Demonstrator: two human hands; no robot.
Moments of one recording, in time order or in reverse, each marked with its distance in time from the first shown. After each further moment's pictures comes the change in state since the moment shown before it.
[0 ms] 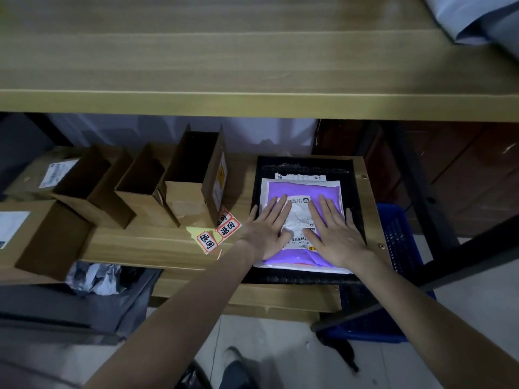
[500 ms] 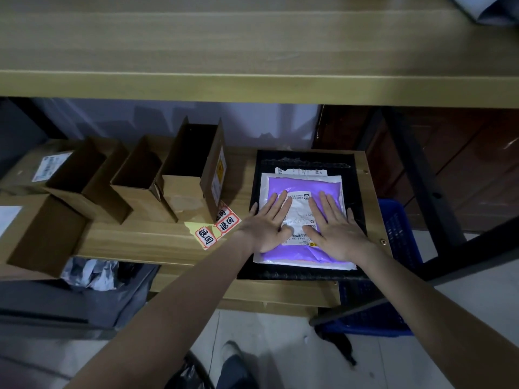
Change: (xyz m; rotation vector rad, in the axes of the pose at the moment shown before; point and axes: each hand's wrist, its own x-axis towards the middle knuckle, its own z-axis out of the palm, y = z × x) left_hand 0.006 -0.007 -0.003 -0.120 -0.101 0.045; right_hand 0.005 0.003 -0.003 0.069 -0.117 -0.013
